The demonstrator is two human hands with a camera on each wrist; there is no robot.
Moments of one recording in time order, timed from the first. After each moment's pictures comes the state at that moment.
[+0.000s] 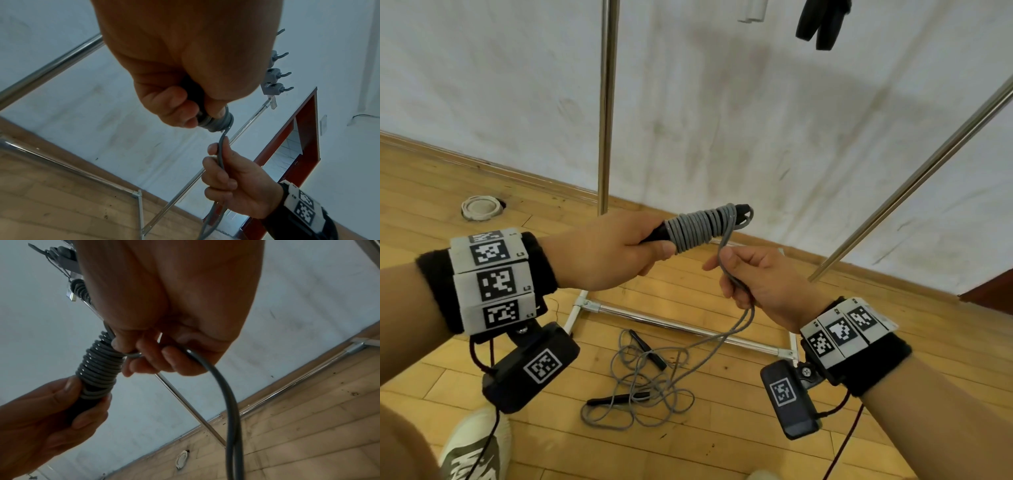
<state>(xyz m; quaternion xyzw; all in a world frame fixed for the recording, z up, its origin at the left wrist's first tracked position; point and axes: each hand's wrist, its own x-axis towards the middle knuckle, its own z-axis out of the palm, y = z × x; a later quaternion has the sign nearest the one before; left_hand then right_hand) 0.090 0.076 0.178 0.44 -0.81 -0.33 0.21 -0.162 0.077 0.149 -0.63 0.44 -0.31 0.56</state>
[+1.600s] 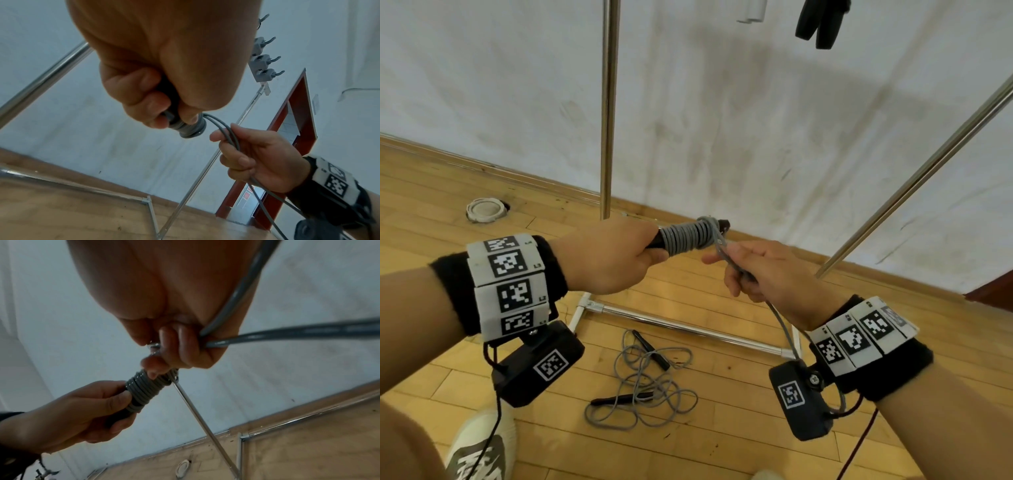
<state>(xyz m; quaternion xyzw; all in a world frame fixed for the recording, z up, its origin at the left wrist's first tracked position) 0.086 0.070 0.170 0.53 -0.83 -0.17 0.09 -0.159 0.086 0.174 -0.68 0.48 -0.26 0.49</state>
